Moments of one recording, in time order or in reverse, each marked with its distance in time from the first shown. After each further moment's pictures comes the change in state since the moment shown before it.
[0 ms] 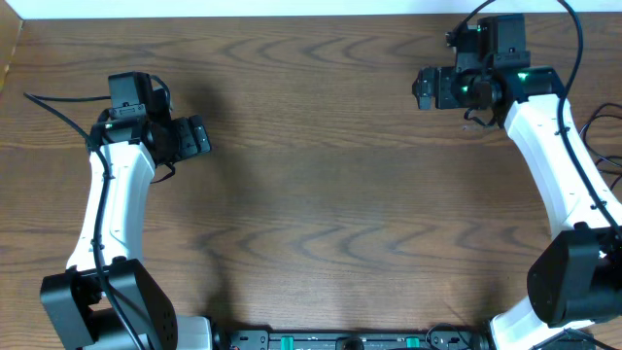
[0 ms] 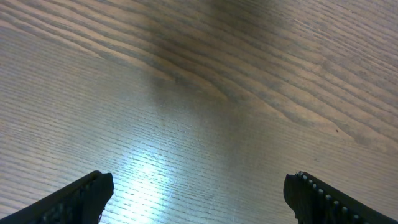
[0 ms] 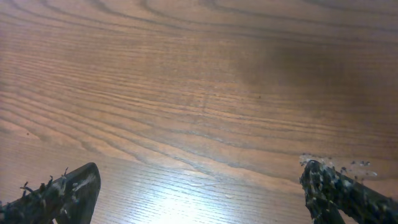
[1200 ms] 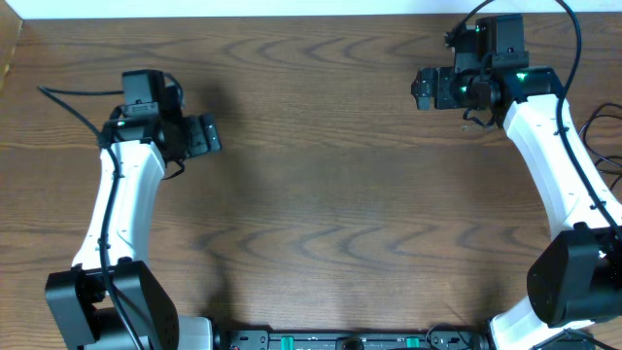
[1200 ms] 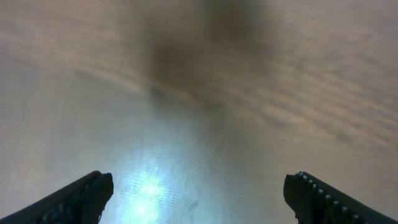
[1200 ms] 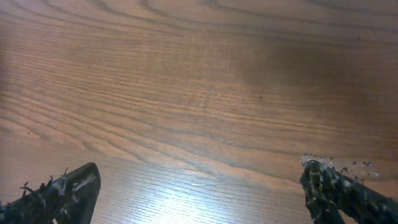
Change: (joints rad) left arm -0.072 -0.004 -0.003 0.048 -0.011 0.008; right arm 0.004 0.000 0.000 0.000 0.000 0.000
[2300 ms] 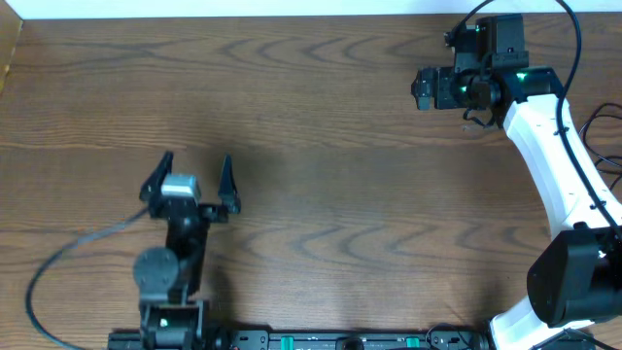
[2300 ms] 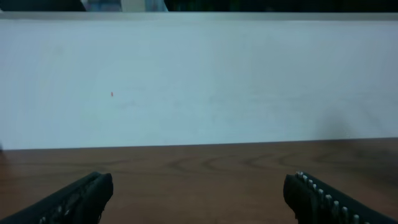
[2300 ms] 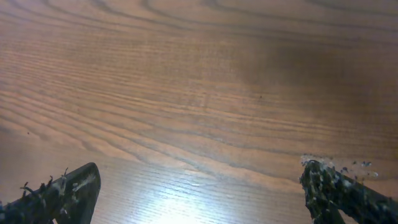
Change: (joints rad) left arm -0.137 -1.134 -1.021 1.086 0.011 0.116; right arm 0.000 0.000 0.000 -0.001 0.000 0.000
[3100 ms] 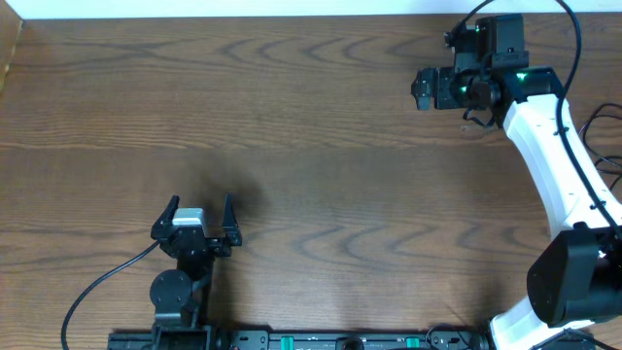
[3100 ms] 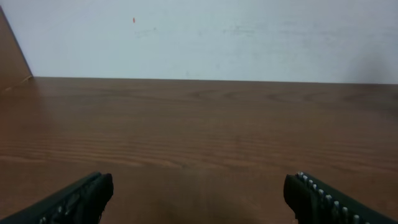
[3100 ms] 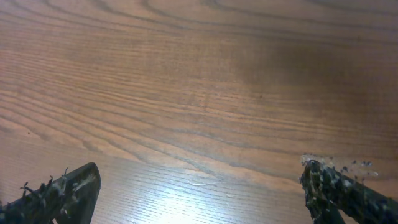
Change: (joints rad) left arm 0.014 -0.441 -0.183 -0.459 -0.076 0.000; right arm 0.000 0.000 0.000 0.000 0.000 0.000
